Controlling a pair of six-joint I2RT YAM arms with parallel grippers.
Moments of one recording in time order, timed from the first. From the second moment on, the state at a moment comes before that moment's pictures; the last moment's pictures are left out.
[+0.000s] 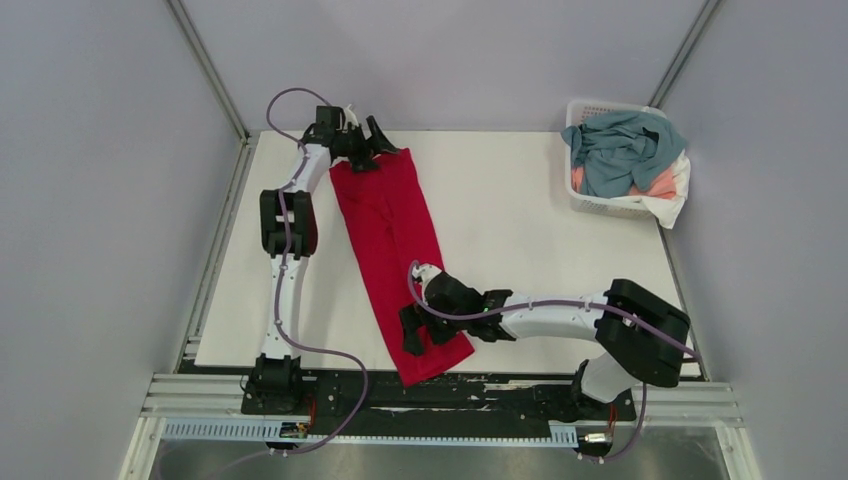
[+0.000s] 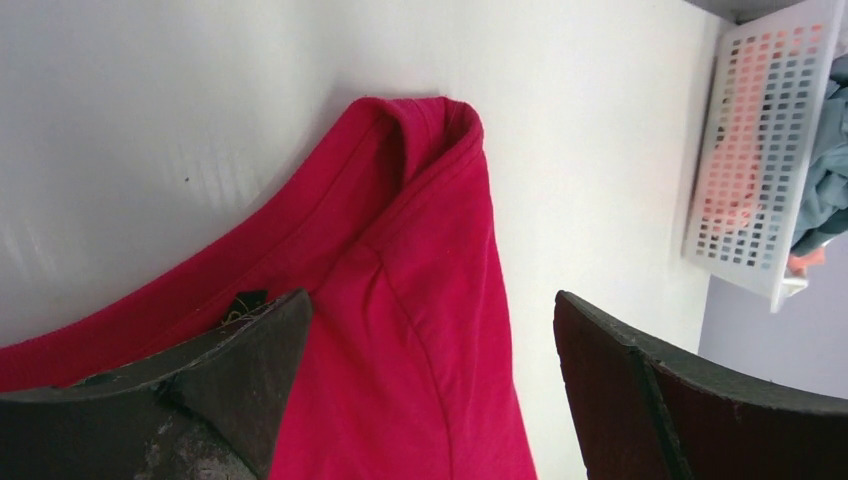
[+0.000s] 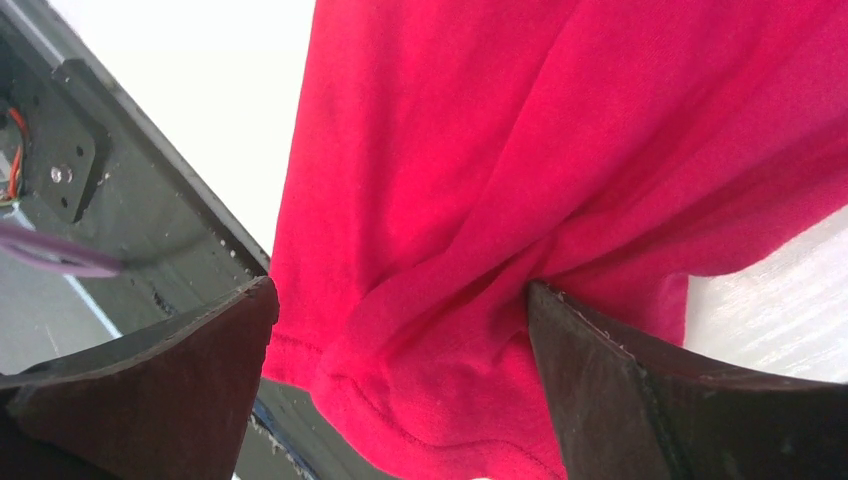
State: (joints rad) left arm -0.09 2.68 2.41 -0.48 0.65 -0.53; right arm 1.12 1.55 0.75 -0.05 -0.08 0.58
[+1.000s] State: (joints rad) left arm -0.16 2.26 2.07 -0.44 0.55 -0.56; right arm 1.04 0.95 0.49 -0.34 0.09 0.78
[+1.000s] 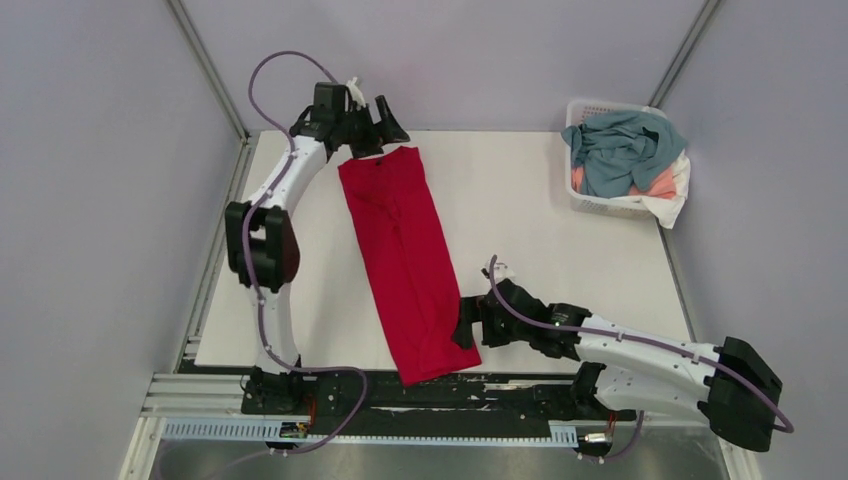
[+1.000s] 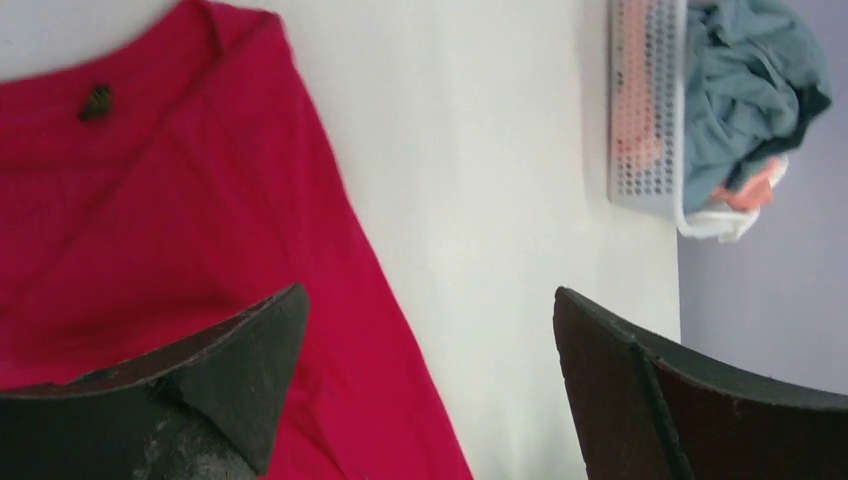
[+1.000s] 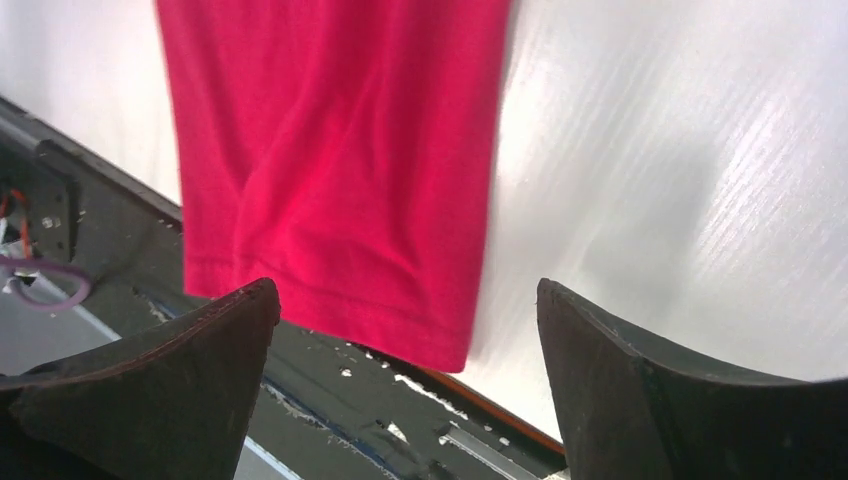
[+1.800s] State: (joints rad) left arm -1.27 1.05 0.67 -0.47 -0.10 -0.60; right arm 0.95 1.20 0.51 -0.36 -0.18 0.78
